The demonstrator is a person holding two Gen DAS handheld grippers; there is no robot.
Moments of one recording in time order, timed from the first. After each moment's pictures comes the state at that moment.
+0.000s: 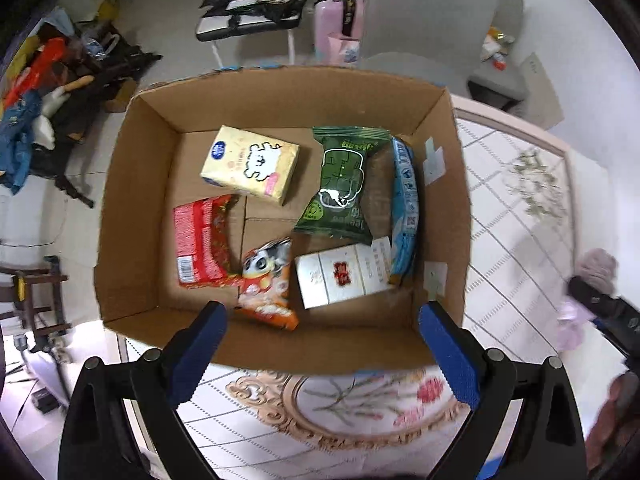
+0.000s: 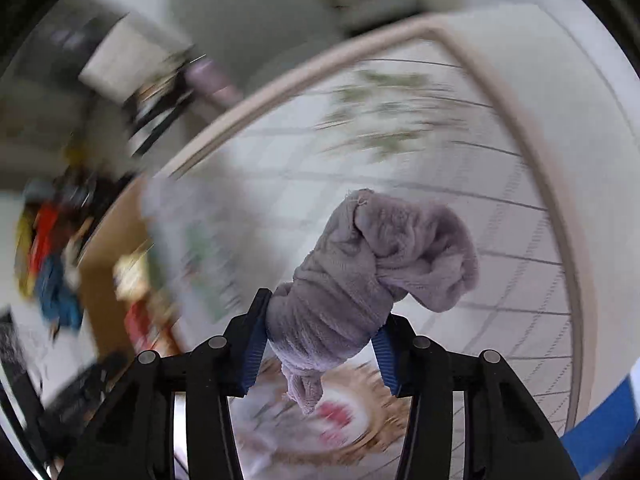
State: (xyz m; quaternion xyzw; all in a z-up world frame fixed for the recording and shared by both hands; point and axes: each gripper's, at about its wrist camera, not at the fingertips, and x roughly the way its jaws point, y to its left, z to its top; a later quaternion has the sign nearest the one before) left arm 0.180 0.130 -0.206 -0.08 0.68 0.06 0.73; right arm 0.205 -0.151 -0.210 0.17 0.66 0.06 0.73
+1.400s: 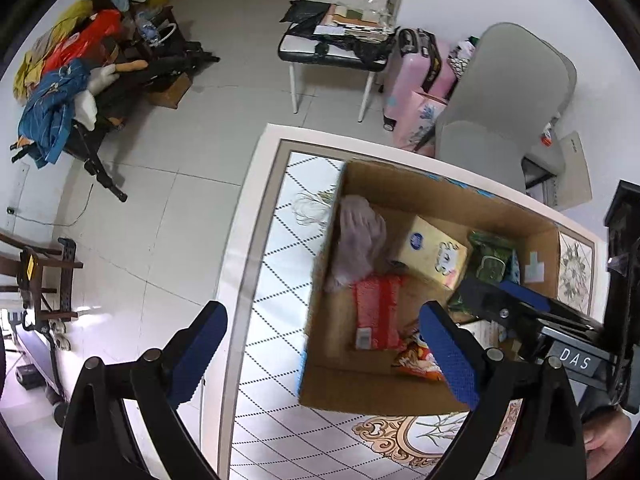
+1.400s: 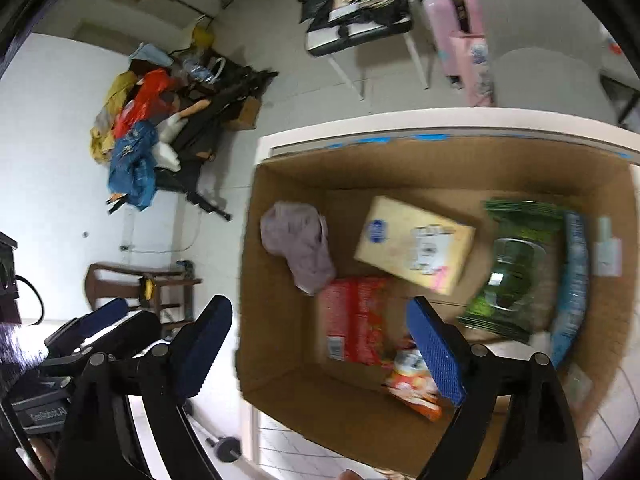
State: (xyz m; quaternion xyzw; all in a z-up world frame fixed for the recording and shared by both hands) left arm 0.180 0.332 -0.158 -0.12 0.64 0.13 0.75; right arm 0.255 0.162 -0.209 0.10 0.67 0.26 0.69
